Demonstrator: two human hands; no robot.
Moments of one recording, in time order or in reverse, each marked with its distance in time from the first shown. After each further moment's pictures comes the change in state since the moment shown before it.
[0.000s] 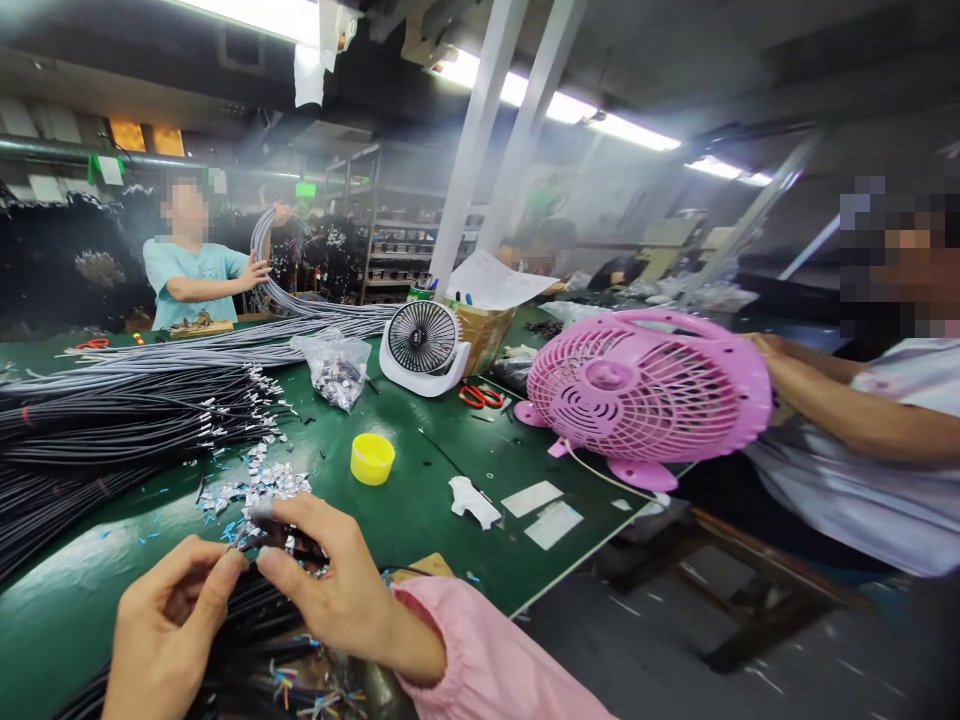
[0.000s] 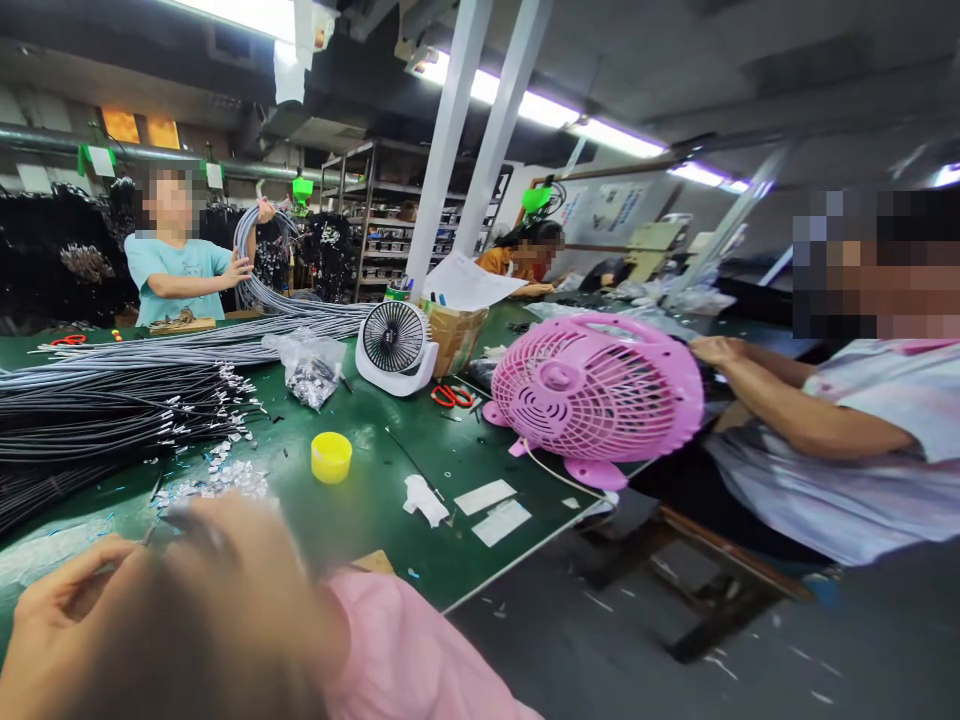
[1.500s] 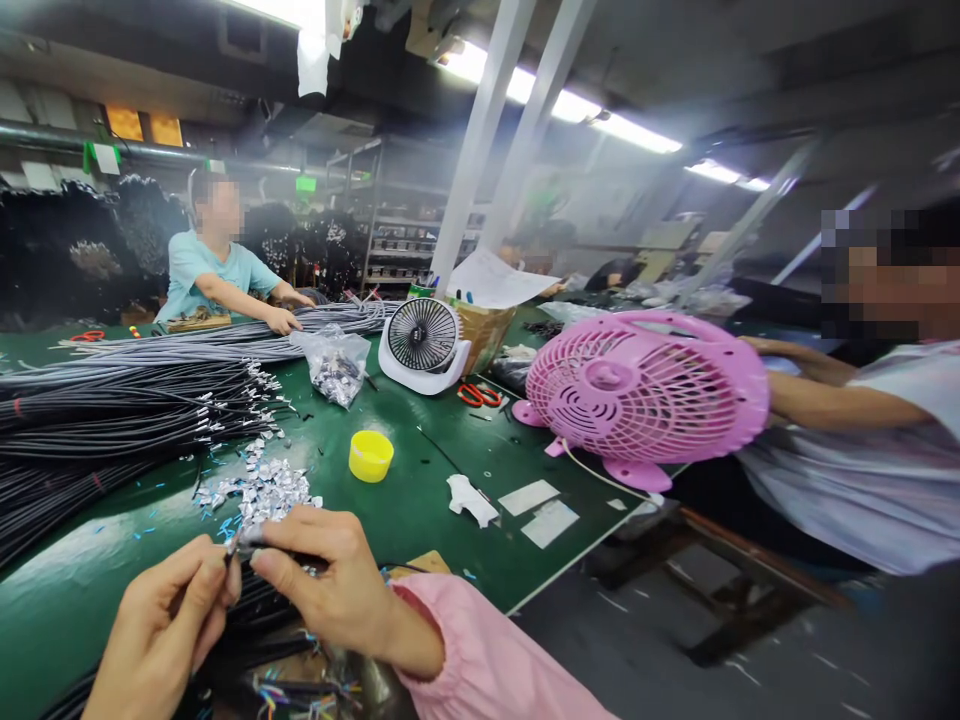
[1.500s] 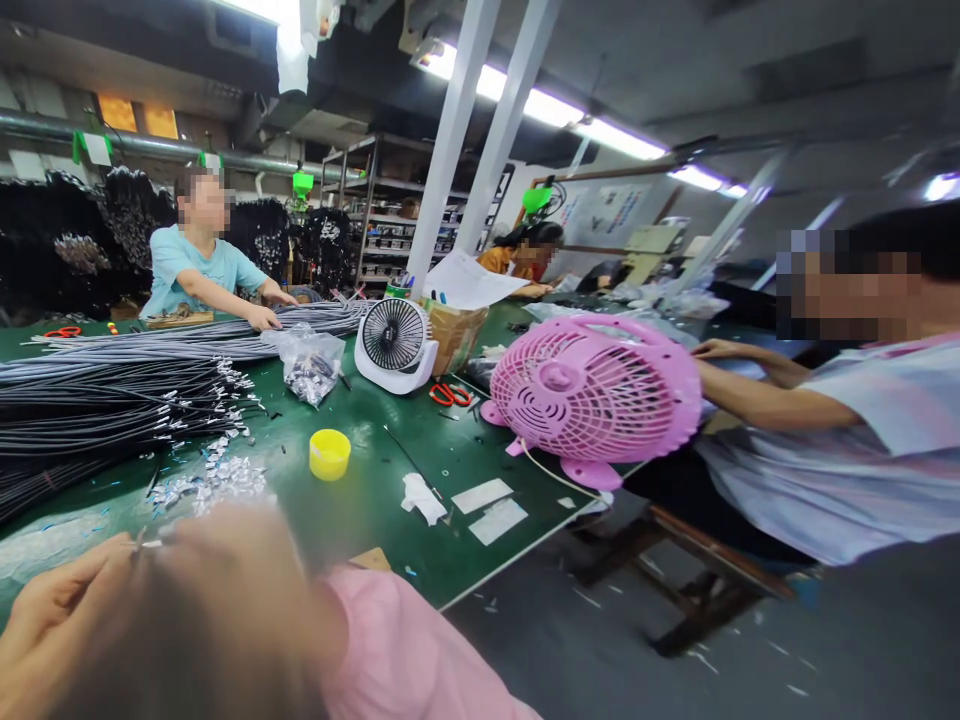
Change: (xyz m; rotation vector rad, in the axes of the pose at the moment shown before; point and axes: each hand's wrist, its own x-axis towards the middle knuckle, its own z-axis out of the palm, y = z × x) left_hand 0.002 0.002 -0.005 0.039 -0.150 0.092; right_hand -0.001 -0.002 0.002 -0.022 -0.015 0.039
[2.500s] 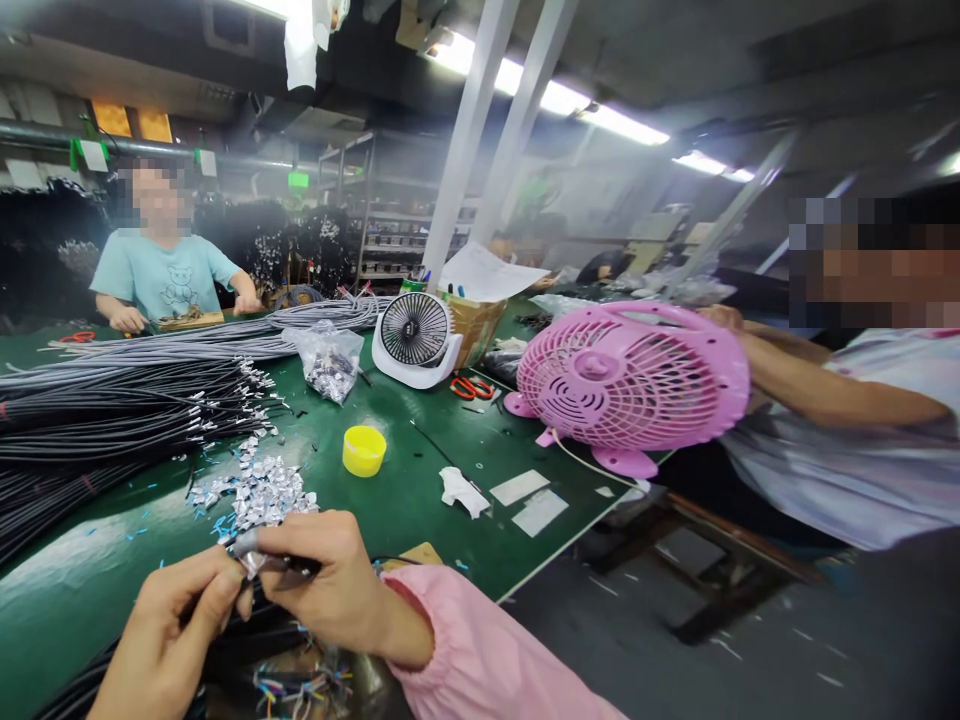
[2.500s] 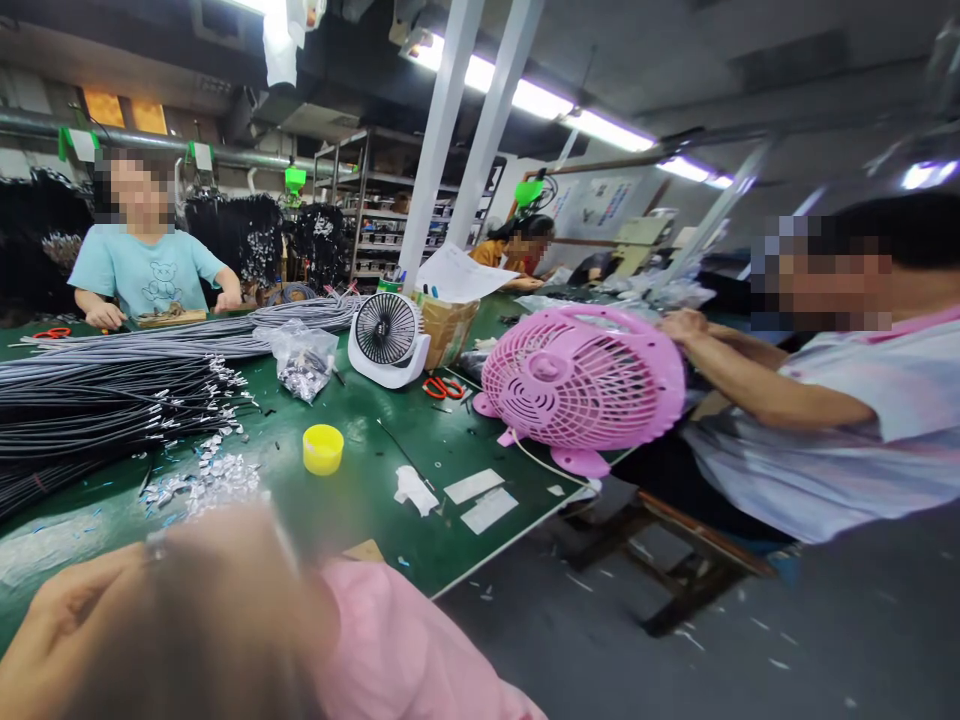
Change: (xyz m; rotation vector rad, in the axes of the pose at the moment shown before) left_hand 0.006 -0.008 -0.008 0.162 -0.264 0.128; right_hand -0.002 0.012 0.002 0.045 0.011 -0.030
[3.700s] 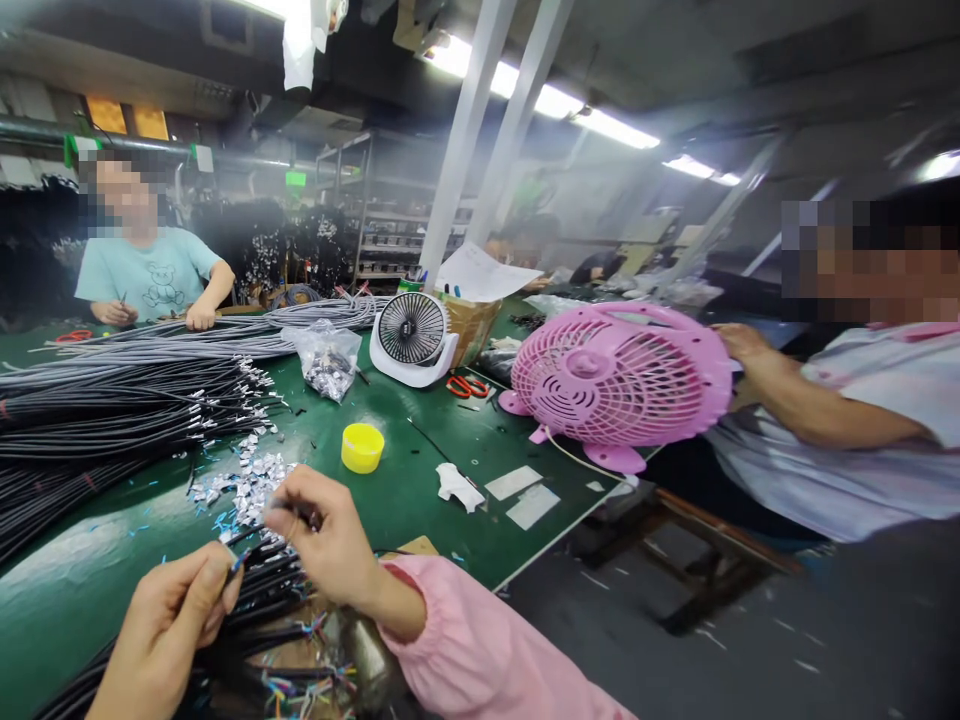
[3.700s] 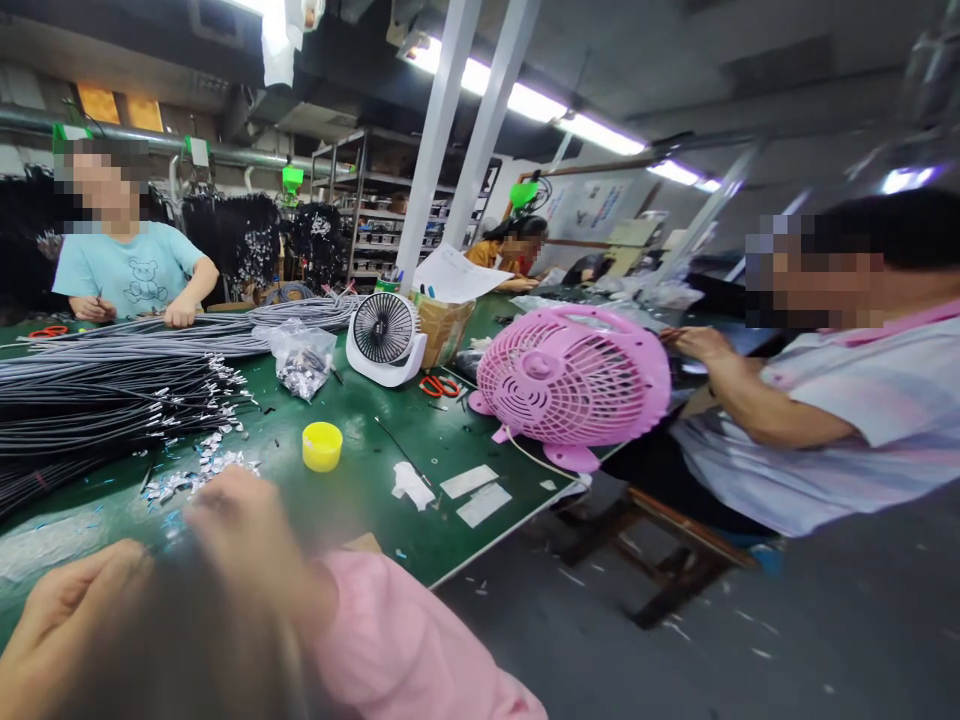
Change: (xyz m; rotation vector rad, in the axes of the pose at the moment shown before) left_hand 0.004 -0.024 0.001 -0.230 0.056 -0.046; right_hand 0.020 0.004 -0.004 0.108 0.101 0.088
